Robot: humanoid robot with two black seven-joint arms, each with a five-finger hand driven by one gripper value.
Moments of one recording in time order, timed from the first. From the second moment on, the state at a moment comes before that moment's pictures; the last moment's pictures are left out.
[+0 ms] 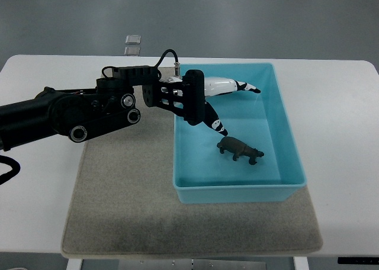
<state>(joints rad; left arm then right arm) -1.16 0.29 -0.20 -1.10 1.22 -0.07 -0.17 0.04 0.00 -0.01 0.06 -0.05 0.17 0.06</state>
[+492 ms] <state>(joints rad) -1.09 0.38 -0.43 -1.01 0.78 -0.05 -0.16 0.04 0.00 -0.01 0.06 -0.05 0.17 0.06</state>
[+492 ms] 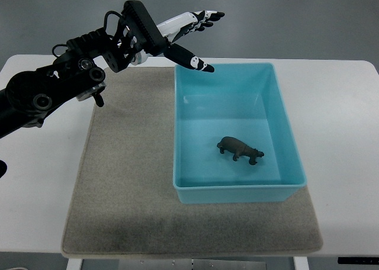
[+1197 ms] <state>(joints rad) -1.09 0.37 -0.47 -0.59 0.05 -0.07 -0.19 0.04 0.00 -0.01 0.06 -0.05 0.17 0.06</state>
